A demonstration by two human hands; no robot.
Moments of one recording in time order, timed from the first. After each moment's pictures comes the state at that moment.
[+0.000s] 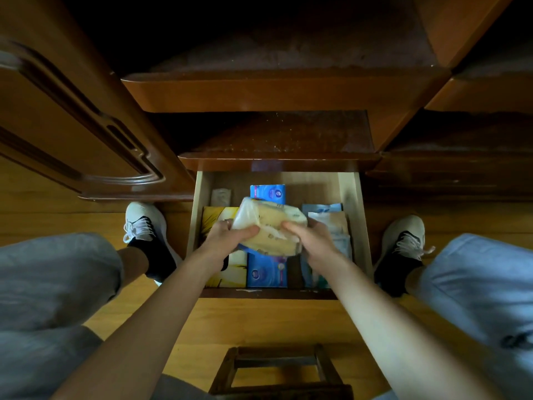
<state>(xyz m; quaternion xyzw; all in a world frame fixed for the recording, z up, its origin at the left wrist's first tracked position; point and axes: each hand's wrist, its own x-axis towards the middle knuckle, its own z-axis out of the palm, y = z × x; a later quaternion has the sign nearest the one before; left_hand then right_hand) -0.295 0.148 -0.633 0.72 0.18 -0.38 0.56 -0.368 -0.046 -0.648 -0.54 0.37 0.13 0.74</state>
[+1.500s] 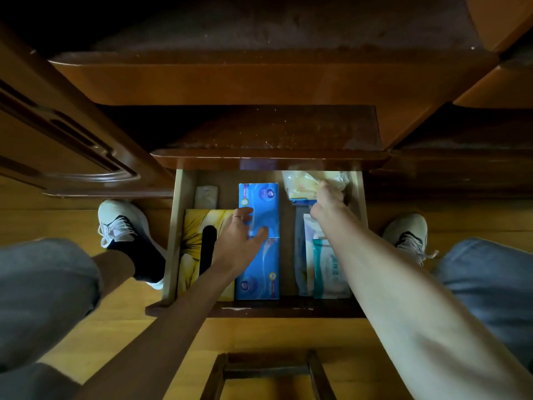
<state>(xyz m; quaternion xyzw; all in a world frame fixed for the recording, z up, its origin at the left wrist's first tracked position) -0.296 0.100 -0.670 0.88 0.00 -0.24 0.41 -0.256 -0.116 -0.689 -0.41 0.60 0.02 0.69</state>
